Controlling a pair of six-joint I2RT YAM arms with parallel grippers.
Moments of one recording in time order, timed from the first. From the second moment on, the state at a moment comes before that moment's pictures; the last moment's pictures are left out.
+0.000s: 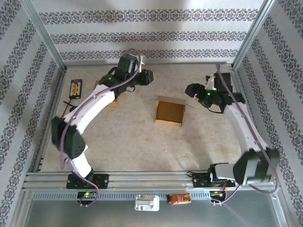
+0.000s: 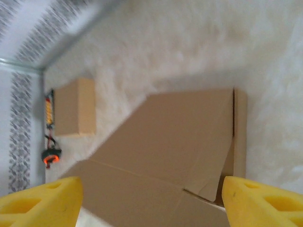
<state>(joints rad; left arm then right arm) -0.49 1.78 1.71 -0.51 0.20 -0.46 0.06 1.35 1.17 -0.69 -0.50 0.61</state>
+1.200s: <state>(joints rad) -0.54 1.92 1.37 -0.31 0.40 -0.53 0.15 1.48 1.02 -0.62 -0.24 0.52</state>
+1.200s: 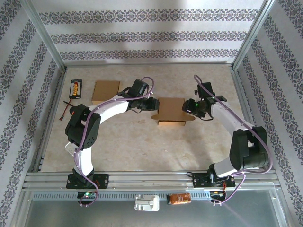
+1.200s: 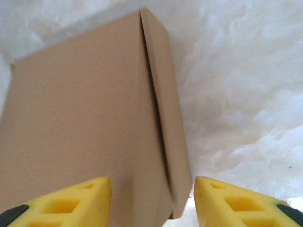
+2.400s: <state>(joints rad) -0.57 1.96 1.30 -0.15 0.50 -0.81 0.19 1.54 1.03 -0.61 -0.30 0.60</state>
